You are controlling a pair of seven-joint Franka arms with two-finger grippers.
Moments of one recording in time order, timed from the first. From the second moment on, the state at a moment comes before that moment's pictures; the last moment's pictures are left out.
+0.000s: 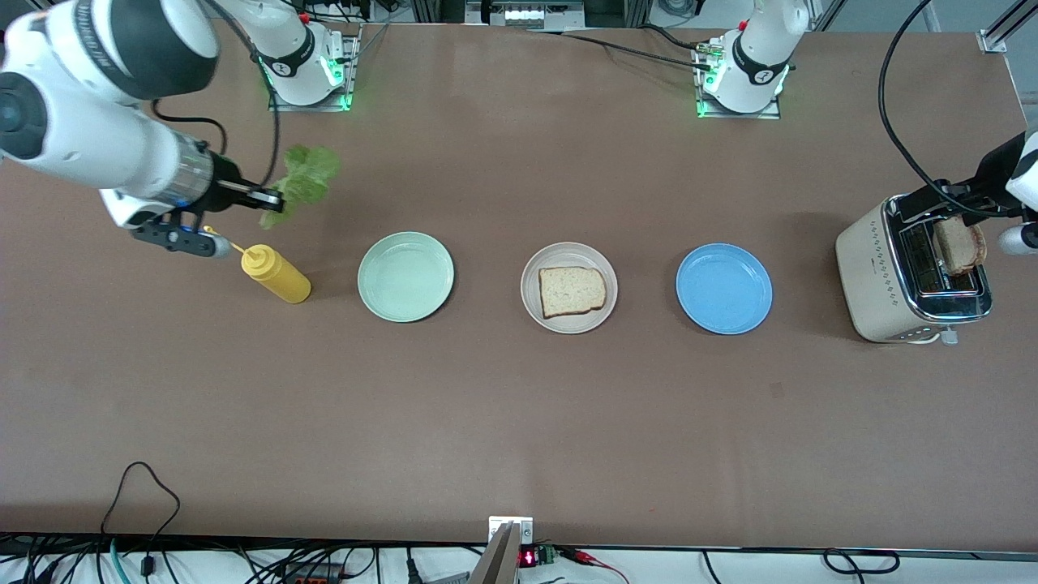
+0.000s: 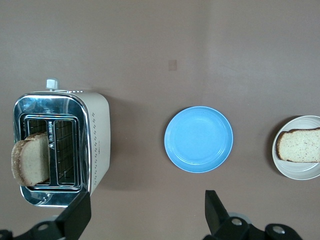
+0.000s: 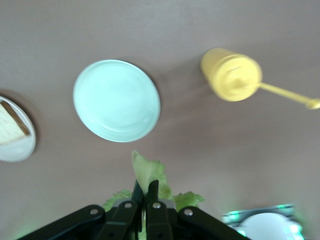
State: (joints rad) left arm 0.10 0.06 -0.05 -1.57 -0.01 1.58 -0.06; right arm 0.00 0.09 0.26 -1.79 0.19 1.69 0.56
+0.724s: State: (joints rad) left arm 0.10 0.06 -0.05 -1.57 -0.01 1.58 -0.06; right arm 0.41 0.35 0.26 -1.74 0.21 2.11 1.38
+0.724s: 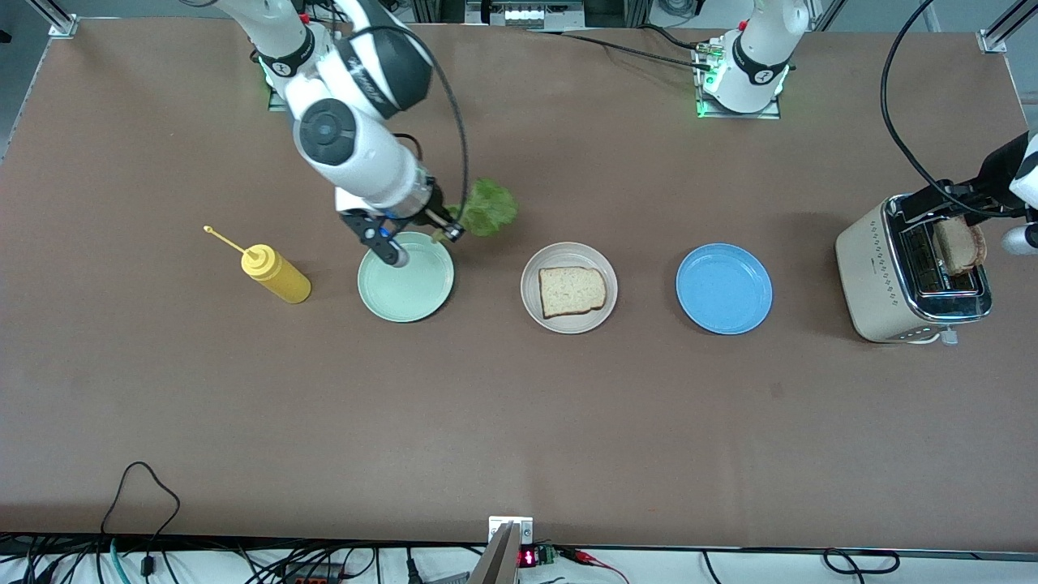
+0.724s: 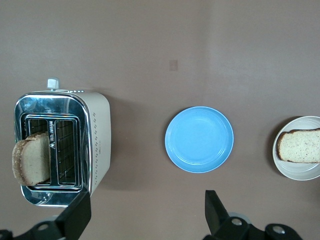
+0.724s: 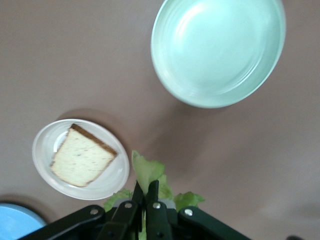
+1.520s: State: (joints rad) left arm 0.09 0.06 -0.05 -1.57 -0.01 1.58 -0.06; right arm 0.51 0.67 0.25 -1.53 0.21 2.47 1.79
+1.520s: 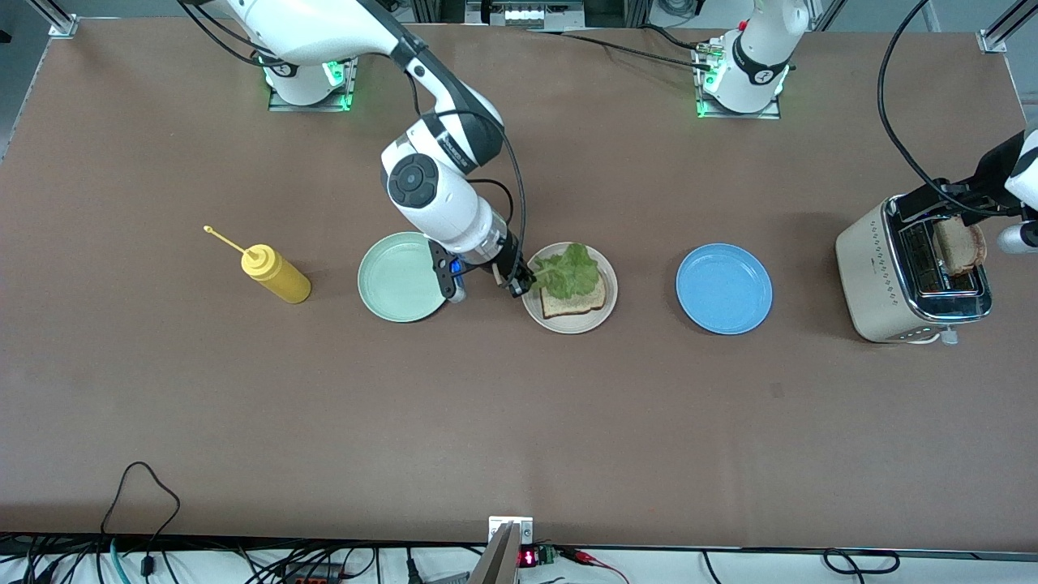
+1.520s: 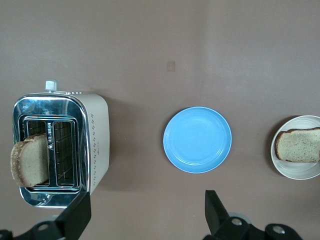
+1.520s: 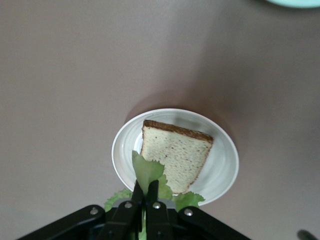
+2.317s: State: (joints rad) left arm 0.09 0.05 -0.05 -1.57 -0.02 1.56 -0.06; right arm 0.57 0.78 0.25 -1.51 0.21 2.60 1.86
